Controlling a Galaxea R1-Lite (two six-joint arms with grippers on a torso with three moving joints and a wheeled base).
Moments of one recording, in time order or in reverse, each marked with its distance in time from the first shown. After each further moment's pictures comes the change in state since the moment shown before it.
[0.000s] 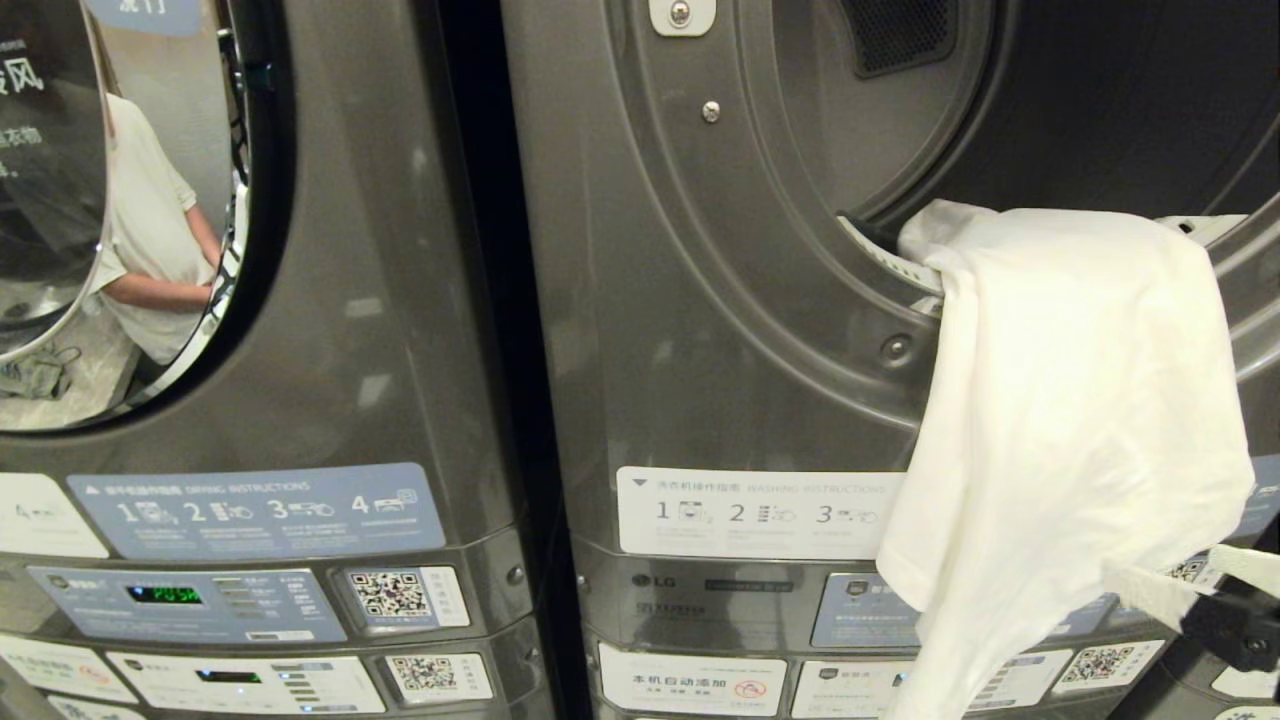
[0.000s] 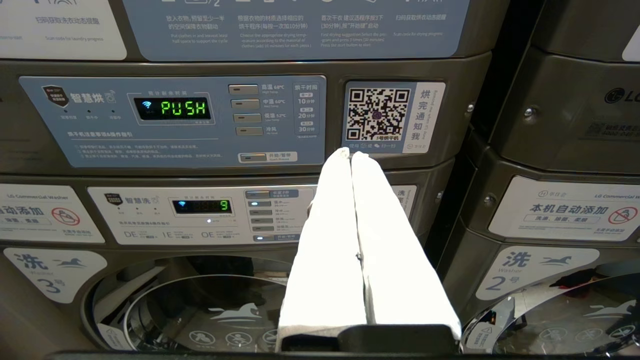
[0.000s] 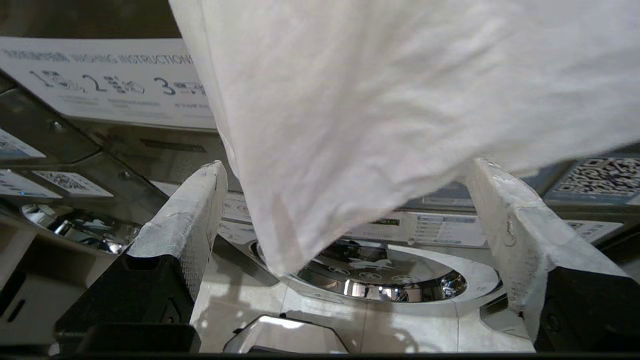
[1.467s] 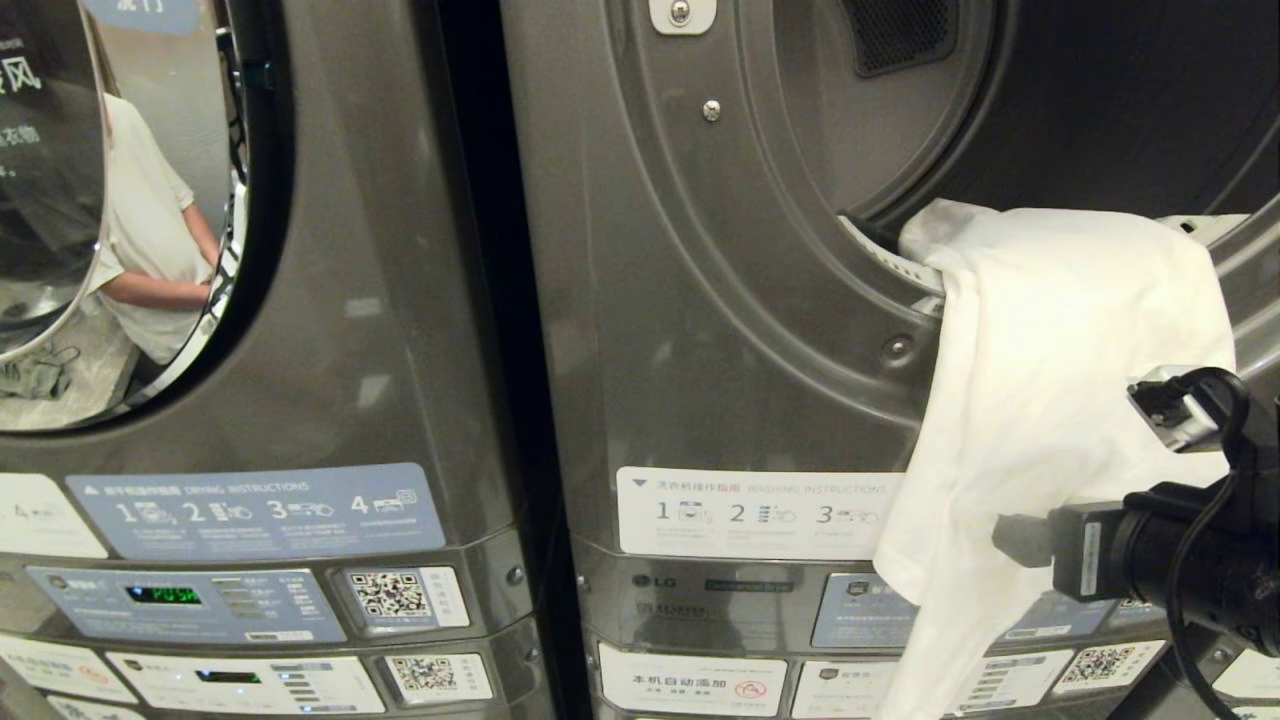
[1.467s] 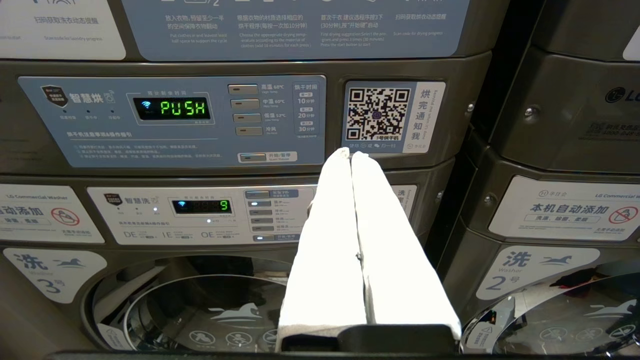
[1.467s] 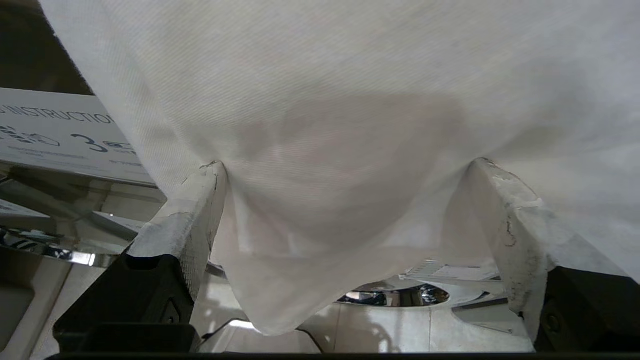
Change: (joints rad) left arm 0.000 0.000 0.000 0.001 0.000 0.001; right arm 0.002 0.357 -0.034 -0.243 -0.063 -0.049
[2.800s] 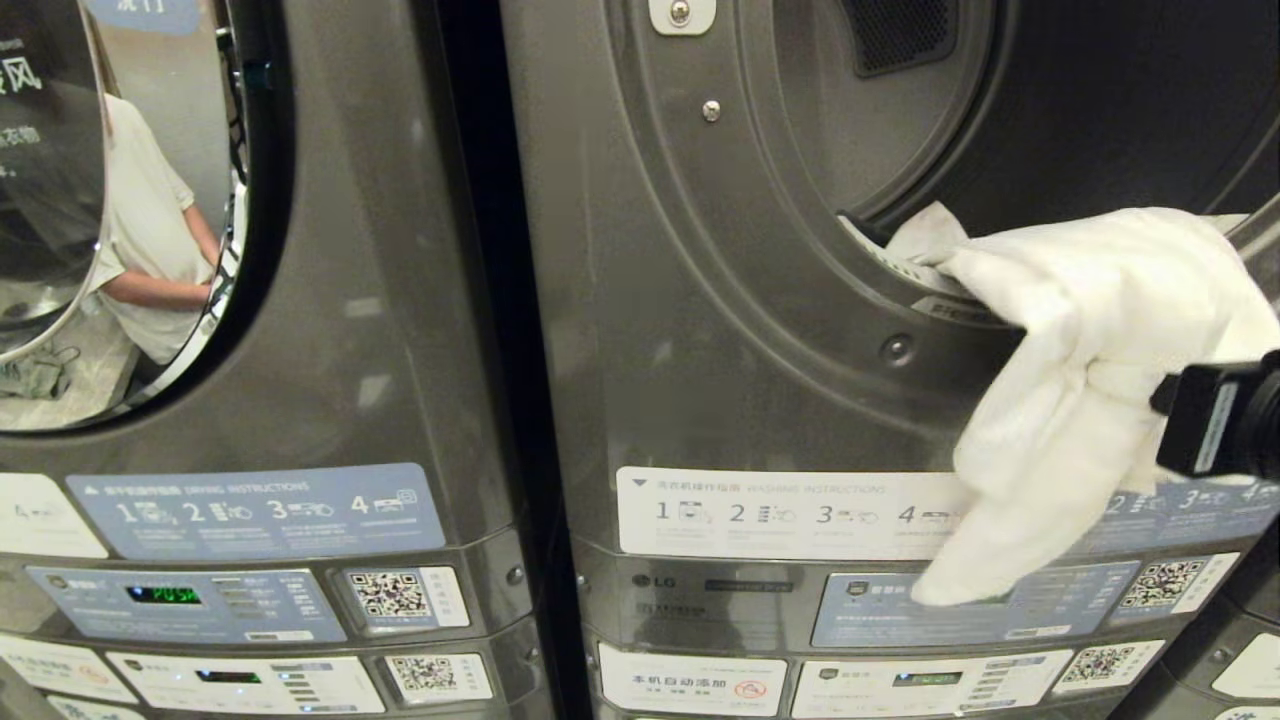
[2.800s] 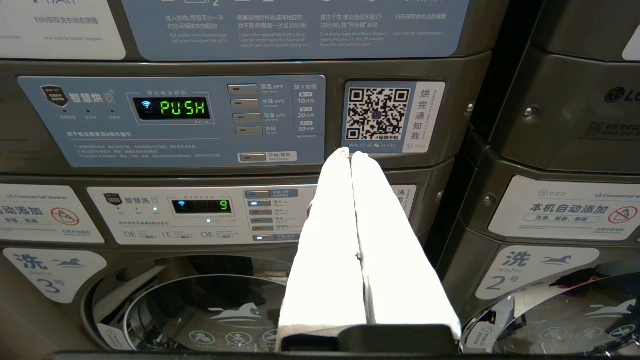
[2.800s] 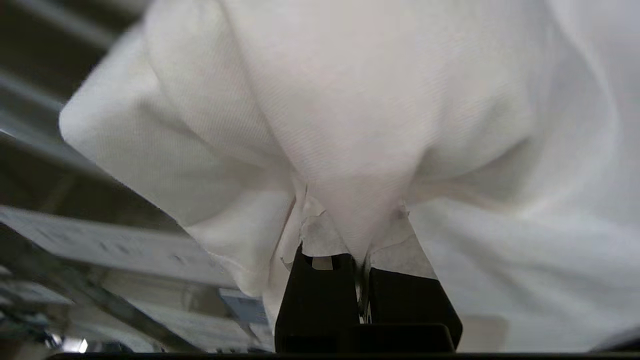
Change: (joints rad) left arm 0.000 0.000 0.000 0.000 0.000 -0.001; right arm 0.009 -0.112 -0.290 0.142 -0.055 -0.086
